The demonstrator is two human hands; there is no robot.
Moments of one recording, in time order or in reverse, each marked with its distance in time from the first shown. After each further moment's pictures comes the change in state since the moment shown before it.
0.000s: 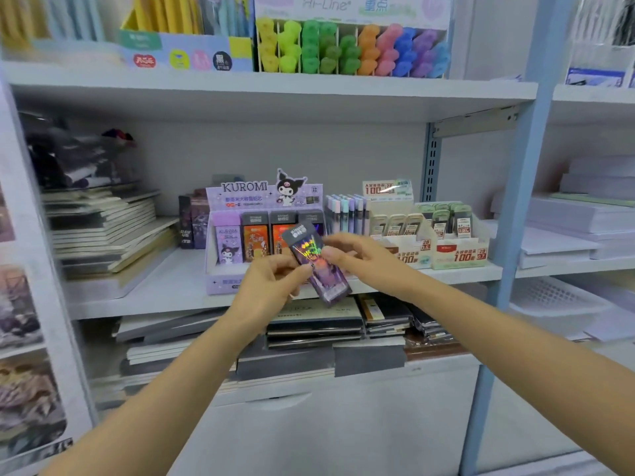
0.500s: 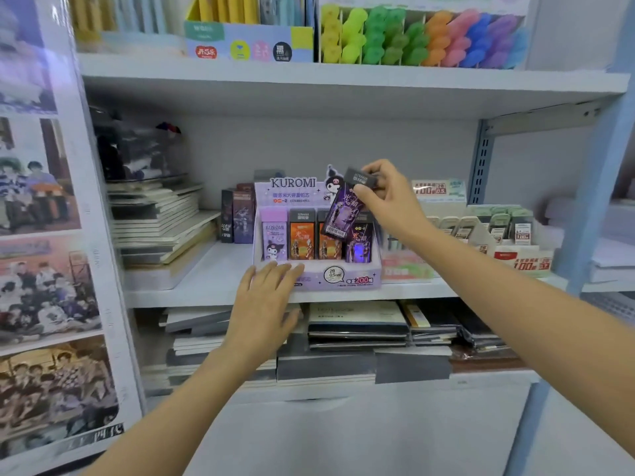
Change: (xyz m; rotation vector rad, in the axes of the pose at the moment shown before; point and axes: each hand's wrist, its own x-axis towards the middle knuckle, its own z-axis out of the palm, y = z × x) left_hand -0.015 -0.070 -0.060 1.173 0.050 0.243; right_hand 0.091 -0.033 0.006 0.056 0.436 -0.036
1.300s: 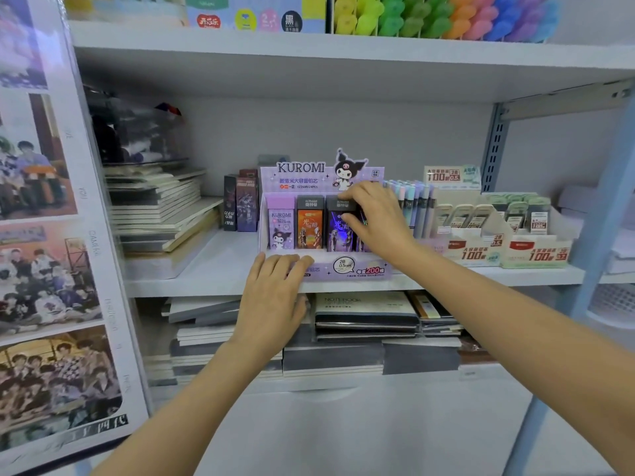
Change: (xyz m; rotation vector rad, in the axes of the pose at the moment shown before) left_hand 0.003 0.004 0.005 -0.005 0.091 0.021; right_hand -0.006 0.051 0.038 -0.685 -0.068 -0.333
